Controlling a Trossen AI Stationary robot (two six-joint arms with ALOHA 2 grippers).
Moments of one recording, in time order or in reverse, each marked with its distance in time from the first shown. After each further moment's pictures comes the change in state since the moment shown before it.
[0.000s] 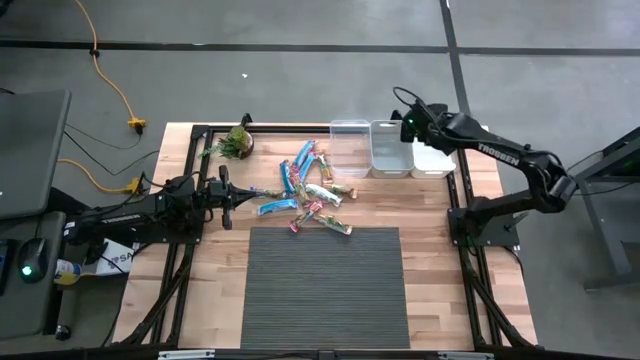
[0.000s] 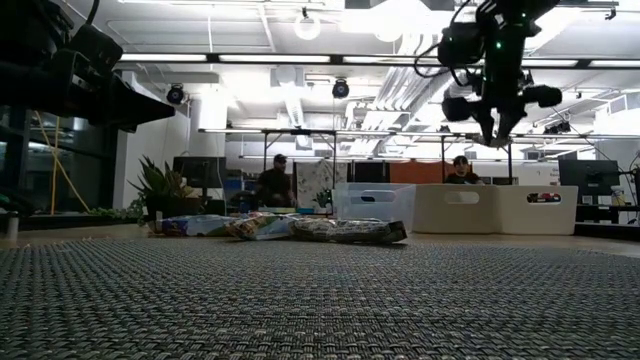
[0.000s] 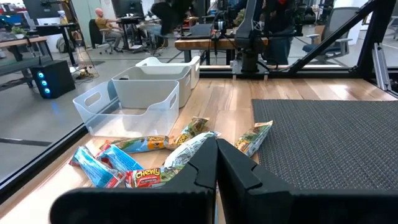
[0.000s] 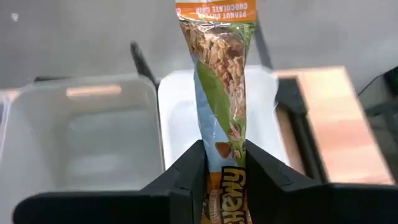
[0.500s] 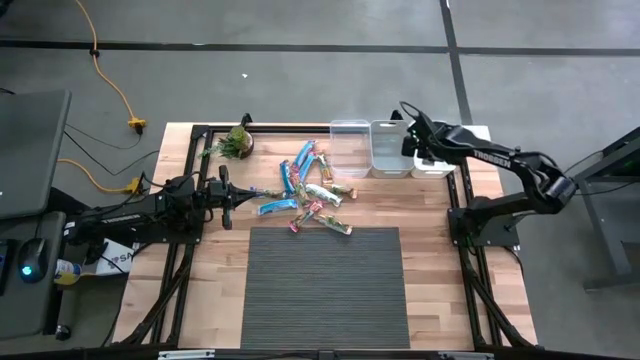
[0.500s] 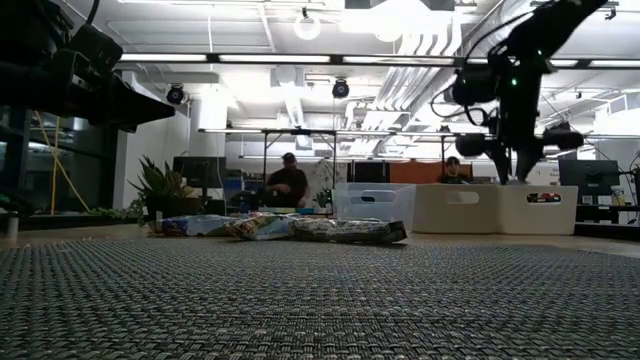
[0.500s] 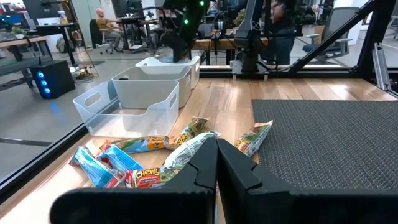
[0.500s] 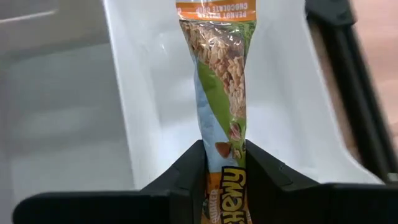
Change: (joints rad) left arm 0.000 0.000 0.000 0.000 0.000 0.000; right arm -0.099 0.000 -0.260 0.197 -0.214 0.060
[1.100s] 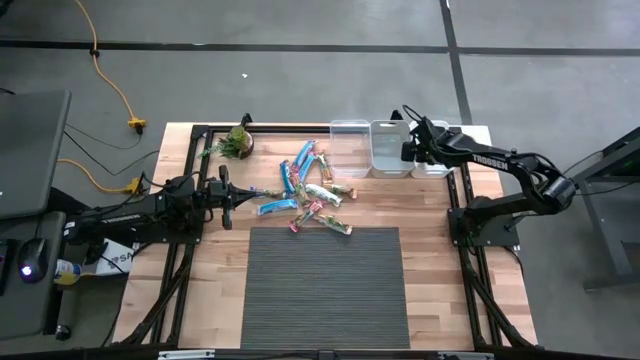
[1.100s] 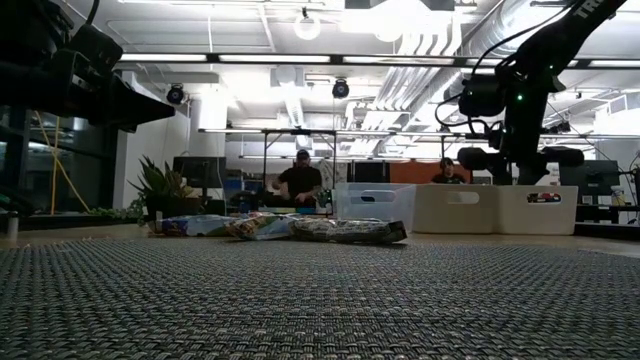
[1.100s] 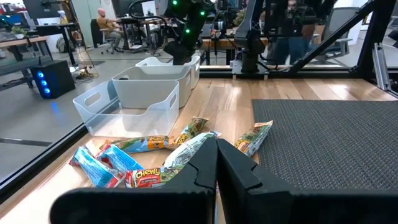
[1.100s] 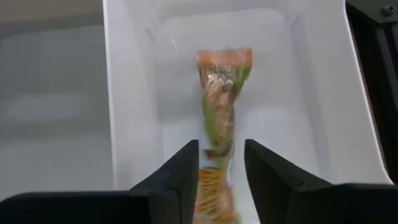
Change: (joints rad) left arm 0.000 0.000 0.000 0.000 0.000 0.000; right arm -0.035 0.000 -0.105 0.166 -0.043 -0.135
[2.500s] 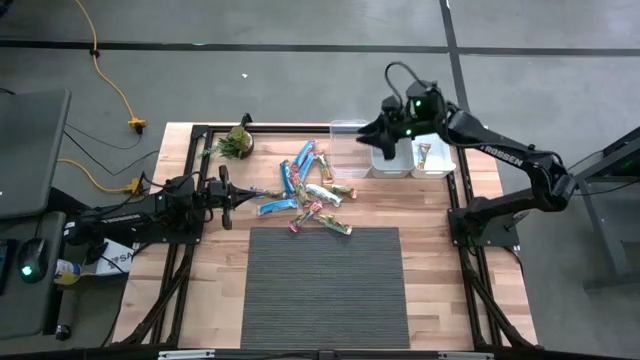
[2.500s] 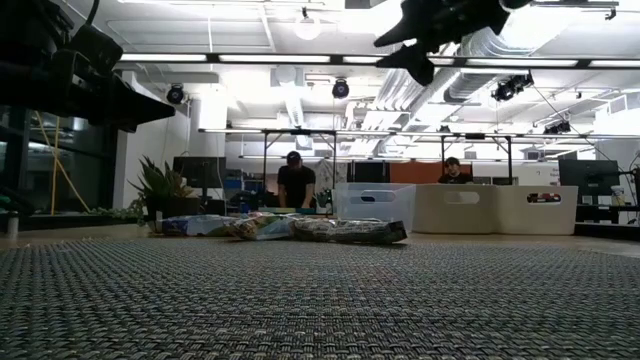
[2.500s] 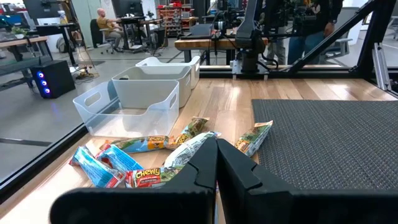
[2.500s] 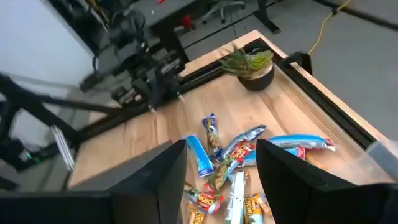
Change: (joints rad) left arm 0.000 0.000 0.000 0.000 0.000 0.000; right arm 0.260 0.000 0.476 0.294 -0.885 -0.592
